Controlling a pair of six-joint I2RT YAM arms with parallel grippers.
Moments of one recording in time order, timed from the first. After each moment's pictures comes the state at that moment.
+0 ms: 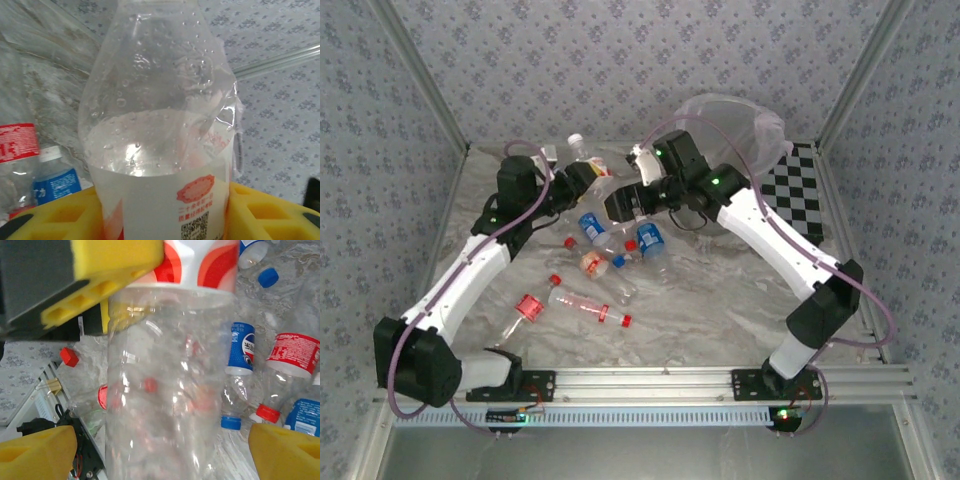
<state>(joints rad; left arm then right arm) -0.35 1.27 1.07 -0.09 0.43 -1.05 0.69 1.66 1.73 -0.78 -0.42 0.29</state>
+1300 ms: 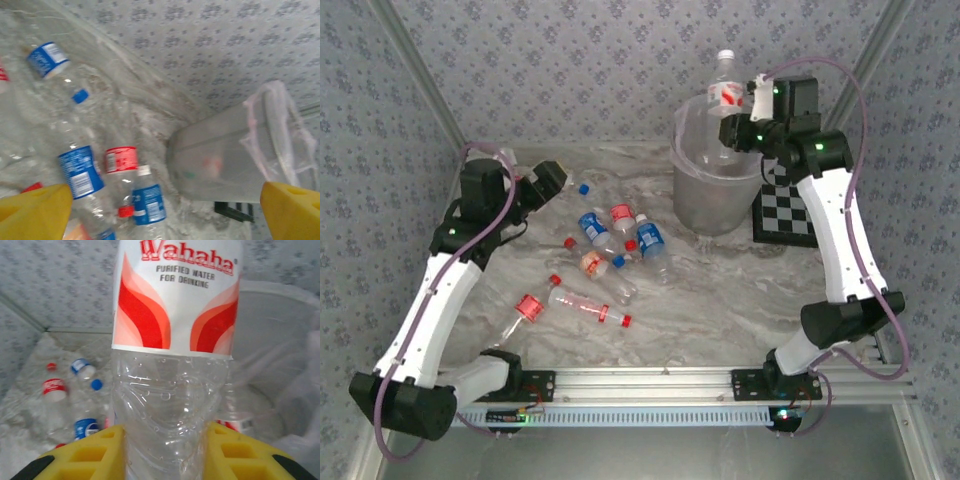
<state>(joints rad) -0.25 1.08 1.19 -0.57 0.15 -0.80 0.20 1.59 1.99 -0.95 -0.18 0.19</state>
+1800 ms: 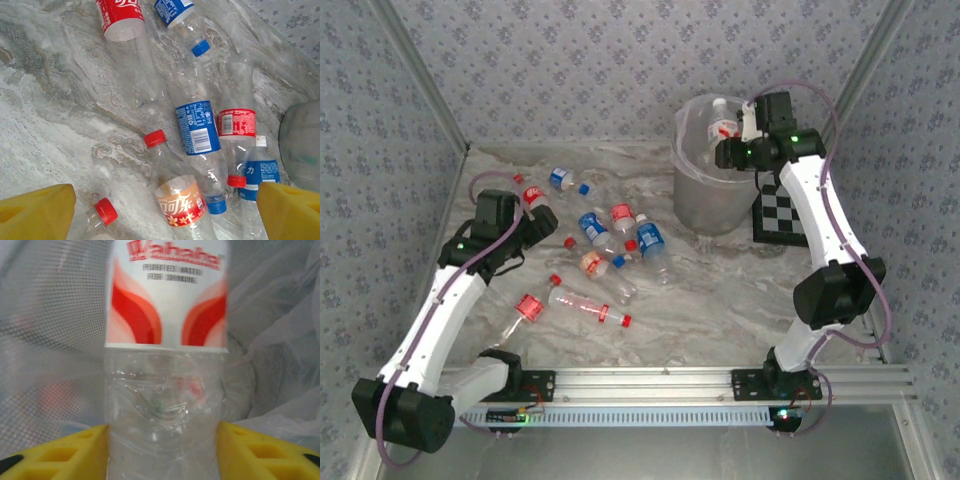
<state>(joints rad) -0.25 1.04 1.01 -0.76 -0.05 -0.73 0.18 1.70 1.87 -0.99 -0.13 0.14</state>
